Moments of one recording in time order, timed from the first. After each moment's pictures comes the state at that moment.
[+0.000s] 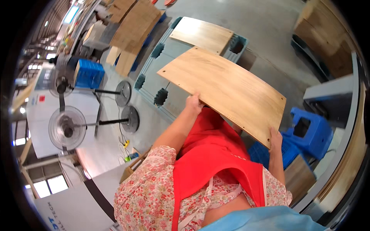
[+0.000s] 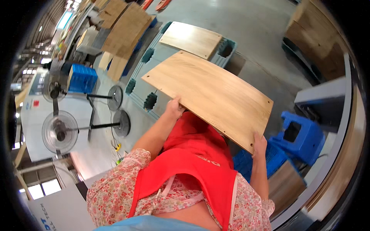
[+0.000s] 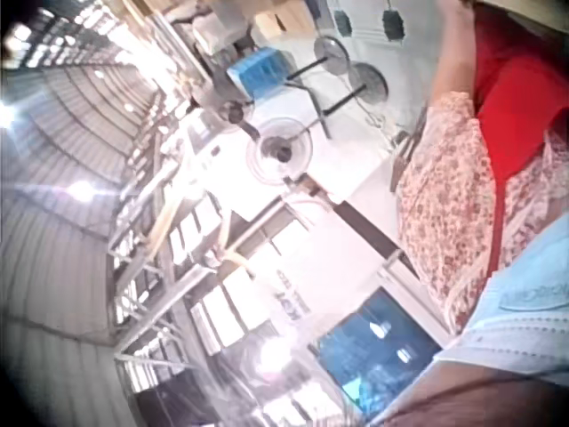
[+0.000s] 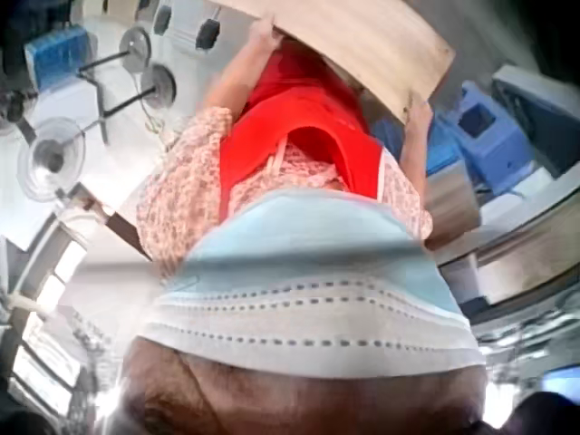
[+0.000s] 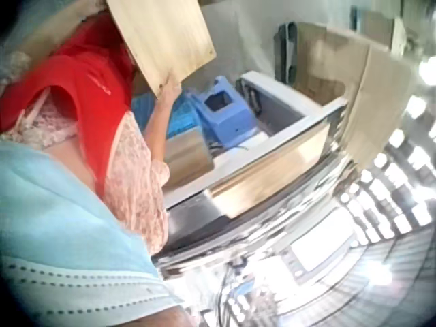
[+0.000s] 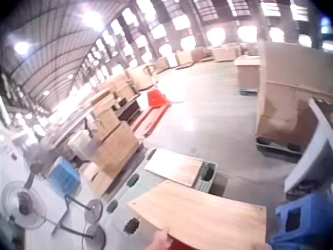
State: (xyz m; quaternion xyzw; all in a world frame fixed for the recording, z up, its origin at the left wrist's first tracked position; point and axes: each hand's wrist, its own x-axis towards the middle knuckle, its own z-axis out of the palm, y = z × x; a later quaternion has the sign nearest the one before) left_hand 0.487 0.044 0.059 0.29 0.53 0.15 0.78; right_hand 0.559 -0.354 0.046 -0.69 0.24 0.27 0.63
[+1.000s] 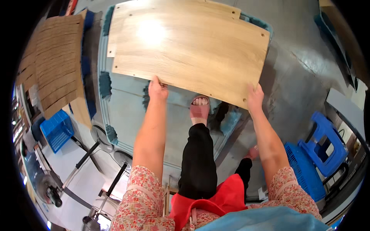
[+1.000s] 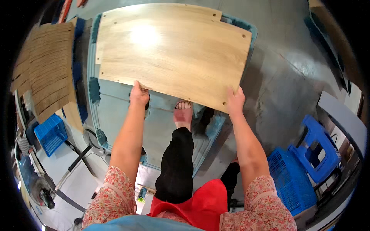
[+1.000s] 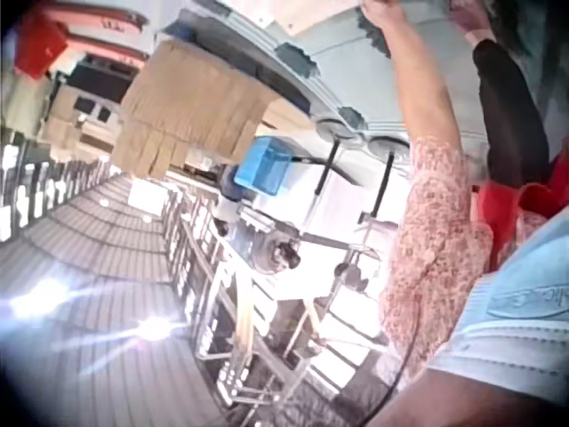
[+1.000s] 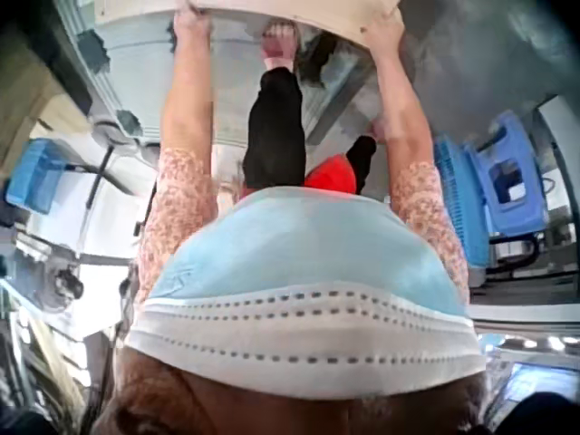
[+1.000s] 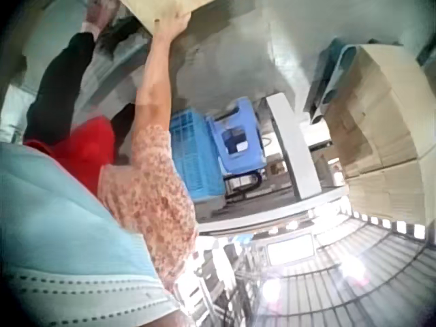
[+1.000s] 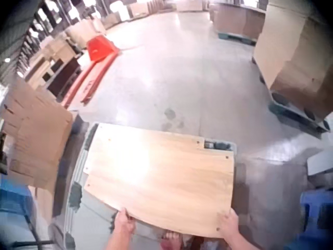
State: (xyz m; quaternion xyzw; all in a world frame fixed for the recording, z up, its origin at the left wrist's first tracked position) left_hand 0.834 0.505 -0.418 0.26 0.61 0.18 0.73; right_hand 0.915 0.139 -0.389 -0.75 0.21 0.16 0.60
